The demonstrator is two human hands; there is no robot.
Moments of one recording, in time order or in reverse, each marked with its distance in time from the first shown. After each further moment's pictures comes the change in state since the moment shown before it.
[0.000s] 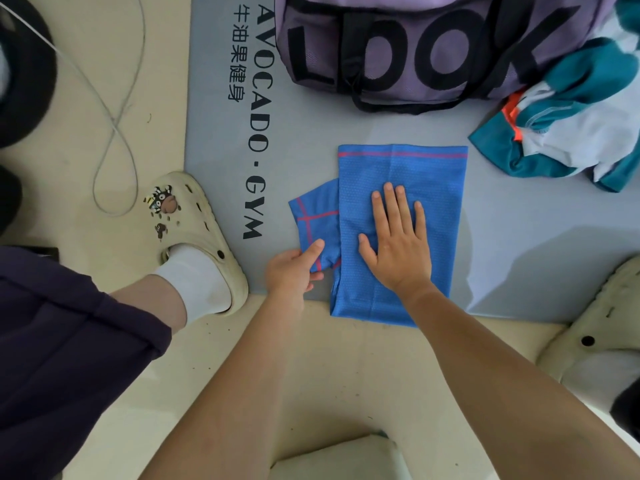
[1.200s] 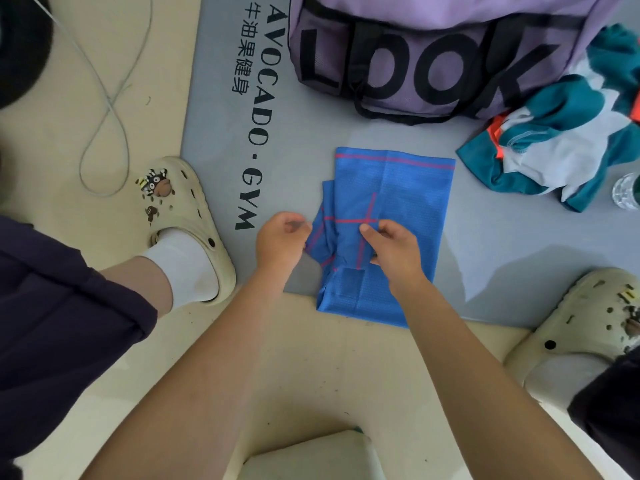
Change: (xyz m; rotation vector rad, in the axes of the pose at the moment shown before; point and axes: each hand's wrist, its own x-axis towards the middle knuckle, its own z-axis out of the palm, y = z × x) left_hand 0.017 0.021 -0.002 0.170 0.014 0.372; right_hand 0.003 -0.019 -0.060 1.363 -0.254 0.852
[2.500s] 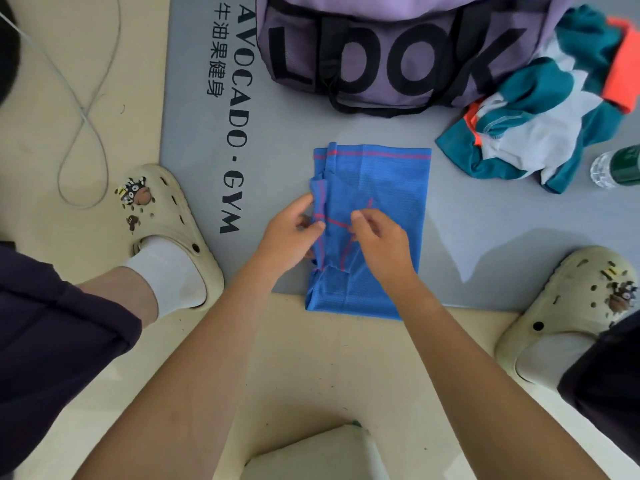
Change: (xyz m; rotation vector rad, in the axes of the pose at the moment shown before) left_hand -0.022 0.033 0.004 -0.058 -0.443 0.240; right_hand -0.013 -0.007 -0.008 -0.258 0.029 -0.293
